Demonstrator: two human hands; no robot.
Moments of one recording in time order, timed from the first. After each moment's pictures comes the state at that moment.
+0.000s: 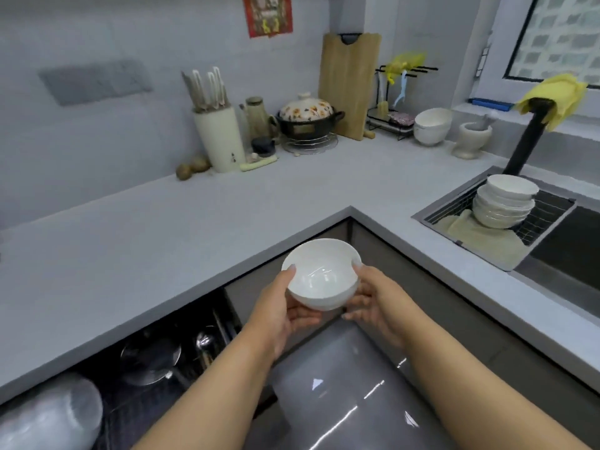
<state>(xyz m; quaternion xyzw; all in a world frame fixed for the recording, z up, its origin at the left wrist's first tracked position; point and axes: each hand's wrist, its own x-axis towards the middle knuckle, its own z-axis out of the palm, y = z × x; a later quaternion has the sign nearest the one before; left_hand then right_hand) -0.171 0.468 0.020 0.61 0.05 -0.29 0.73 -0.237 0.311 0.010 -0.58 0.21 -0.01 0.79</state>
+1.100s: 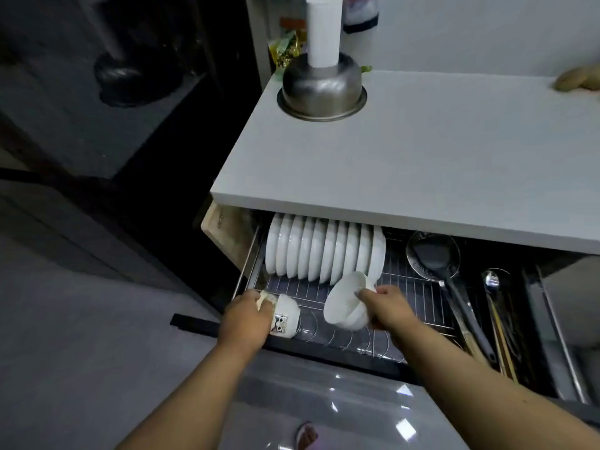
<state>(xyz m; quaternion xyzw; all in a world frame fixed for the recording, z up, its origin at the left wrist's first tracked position) -0.249 1.112 -0.137 0.88 0.34 -0.07 0.32 -0.146 0.886 -0.162 -0.78 0.18 0.30 0.53</state>
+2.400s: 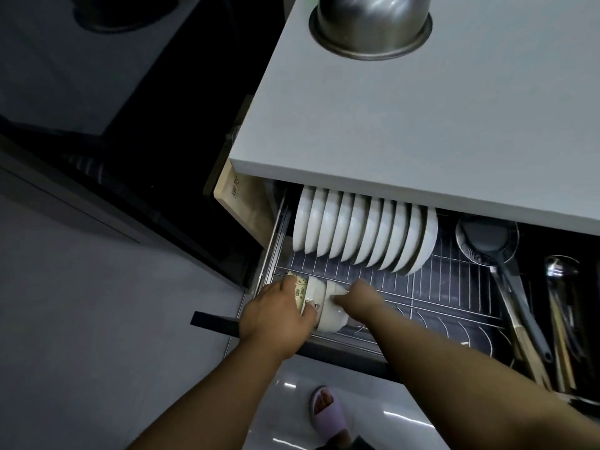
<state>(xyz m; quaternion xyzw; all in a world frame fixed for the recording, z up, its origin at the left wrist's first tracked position) -0.232 1.140 -0.166 0.96 0.18 -0.13 0.17 -0.131 1.000 -0.243 -0.87 0.06 0.42 0.24</state>
